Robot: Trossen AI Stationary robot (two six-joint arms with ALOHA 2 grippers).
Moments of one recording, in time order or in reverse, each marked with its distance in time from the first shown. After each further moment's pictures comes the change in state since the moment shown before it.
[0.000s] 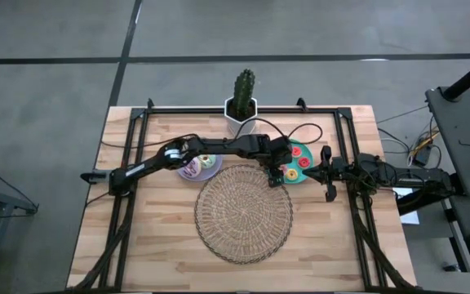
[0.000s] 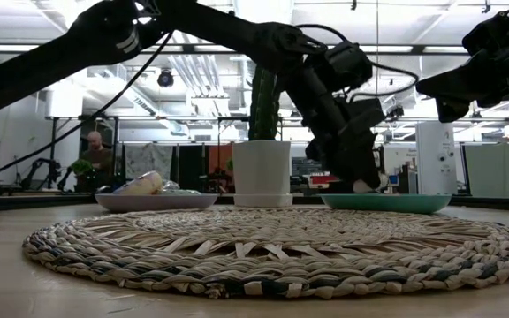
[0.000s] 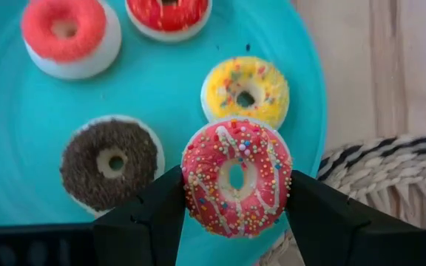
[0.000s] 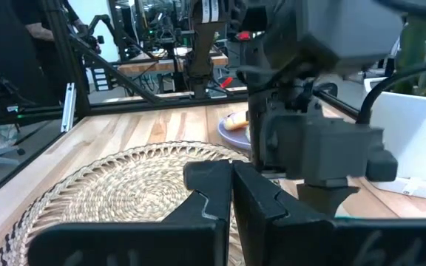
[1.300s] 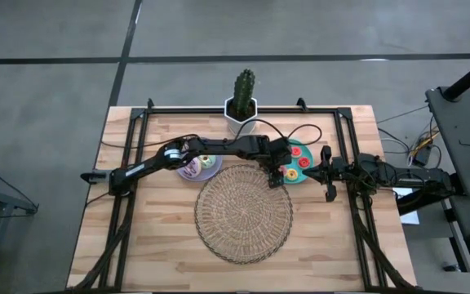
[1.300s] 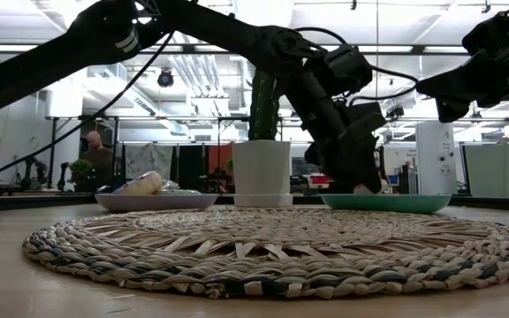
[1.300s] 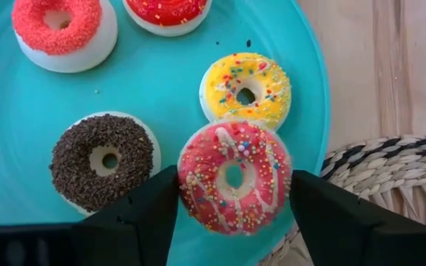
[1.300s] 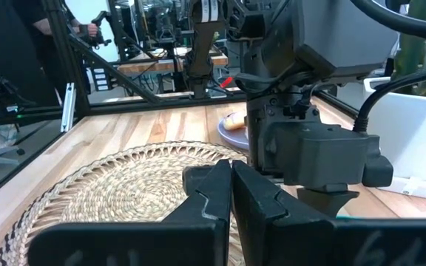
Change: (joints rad) left arm -0.002 0.000 -0.033 0.030 0.003 -0.016; right arm 0.000 0.000 0.000 0.000 0.000 0.000
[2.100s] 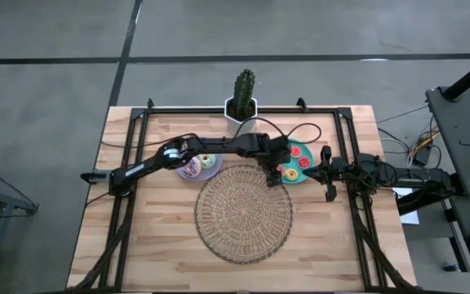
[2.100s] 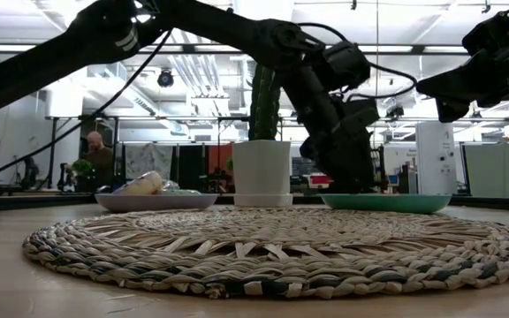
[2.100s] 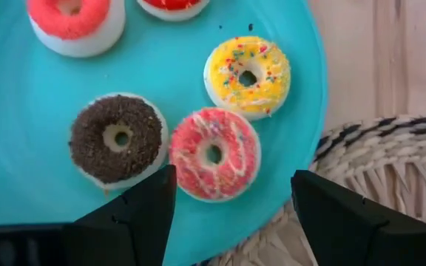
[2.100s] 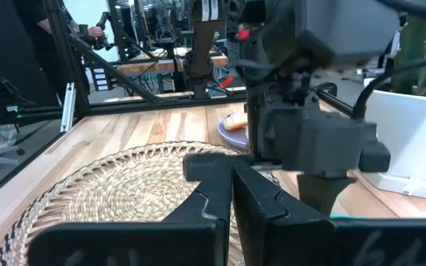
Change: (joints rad) left arm 0.003 -0.008 0.036 -0.097 -0.008 0.014; right arm 0.000 0.000 0.000 0.000 0.000 0.000
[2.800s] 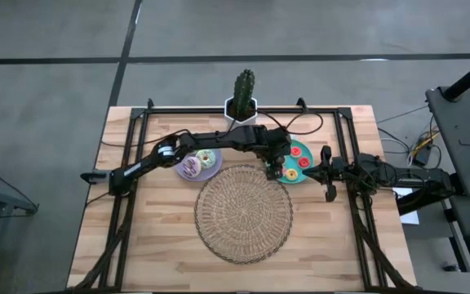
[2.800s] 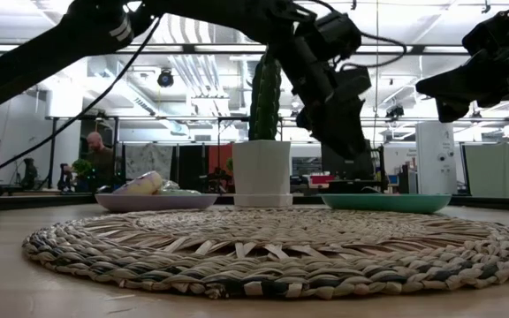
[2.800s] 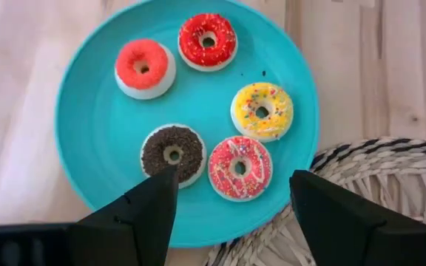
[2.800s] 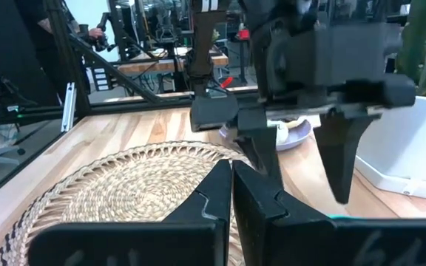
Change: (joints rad) left arm 0.009 -0.071 0.045 -0.059 -0.071 0.039; right arm 0.000 0.000 0.000 0.000 0.000 0.000
